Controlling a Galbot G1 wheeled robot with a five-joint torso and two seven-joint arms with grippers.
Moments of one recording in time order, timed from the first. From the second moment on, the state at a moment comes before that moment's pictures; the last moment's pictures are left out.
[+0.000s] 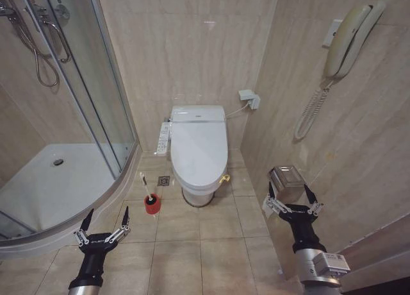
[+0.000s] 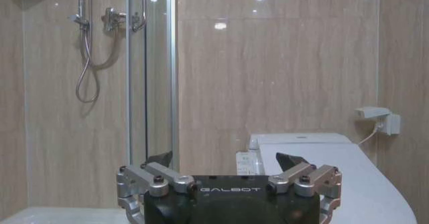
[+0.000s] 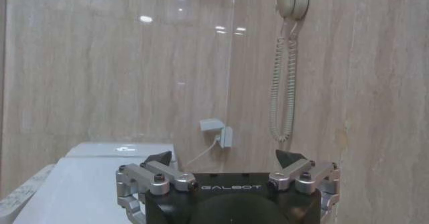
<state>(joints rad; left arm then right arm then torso) 1.81 -1.34 -0.65 -2.21 -0.22 -0.29 -0.09 -1.70 1.40 0.56 2.37 0.07 0.00 0.27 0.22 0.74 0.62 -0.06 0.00</state>
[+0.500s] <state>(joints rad) 1.81 -1.34 -0.65 -2.21 -0.22 -0.29 -0.09 -1.70 1.40 0.56 2.37 0.07 0.00 0.27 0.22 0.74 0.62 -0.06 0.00</state>
